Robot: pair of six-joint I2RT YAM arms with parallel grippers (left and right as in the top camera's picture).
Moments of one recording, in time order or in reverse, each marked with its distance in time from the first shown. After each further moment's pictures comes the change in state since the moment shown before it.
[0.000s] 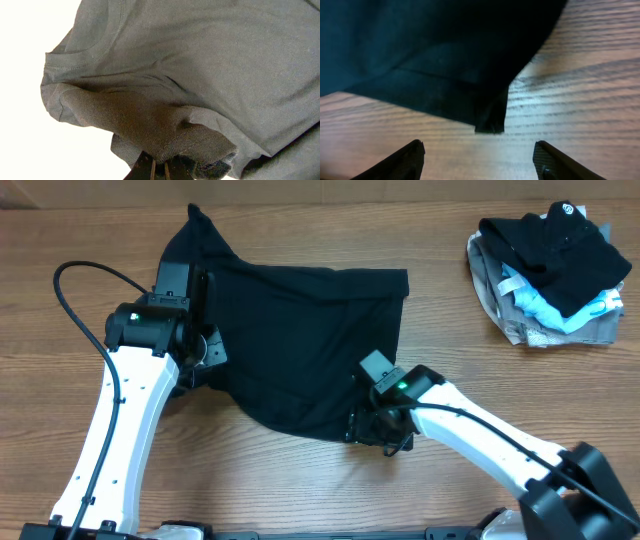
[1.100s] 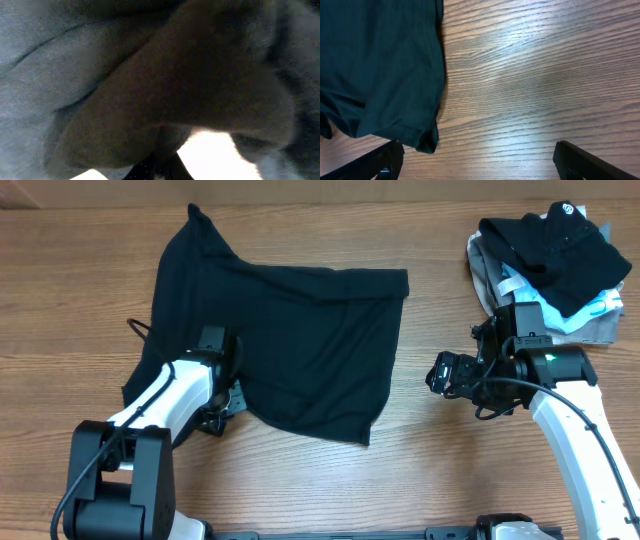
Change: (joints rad) left arm 0.000 0.213 -0.499 0.415 0.036 -0.037; right arm -0.635 -0.275 0.095 -0.198 -0.054 -0.491
